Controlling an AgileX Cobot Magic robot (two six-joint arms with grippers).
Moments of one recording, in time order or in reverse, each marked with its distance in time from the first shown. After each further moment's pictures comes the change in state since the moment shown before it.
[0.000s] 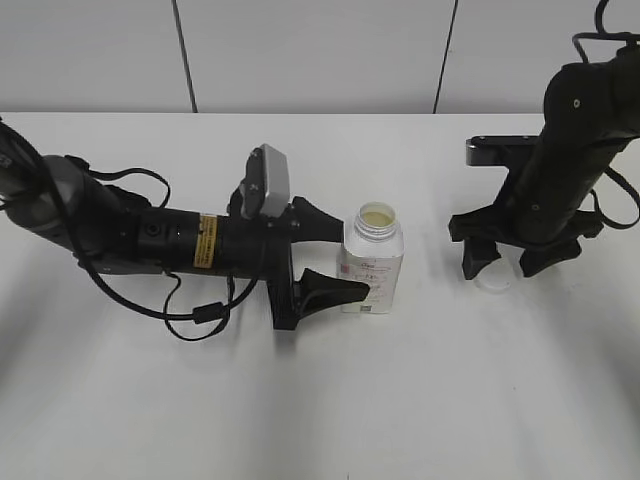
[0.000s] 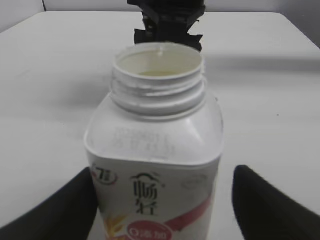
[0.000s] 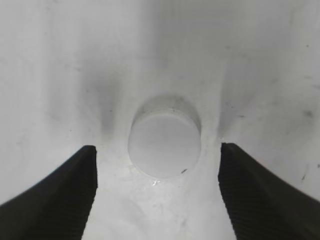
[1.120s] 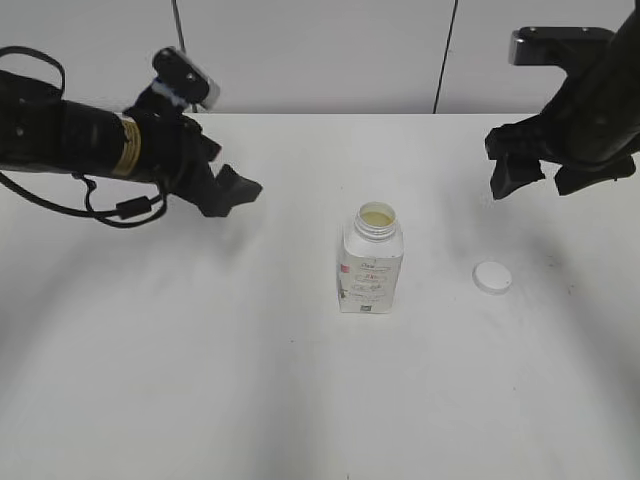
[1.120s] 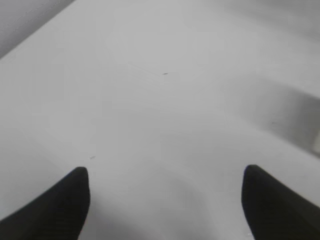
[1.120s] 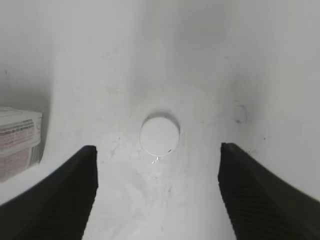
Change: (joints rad) left arm 0.122 -0.293 0.001 0.184 0.645 -0.467; right arm 0.003 -0.273 -0.007 -0.039 0.067 -0.012
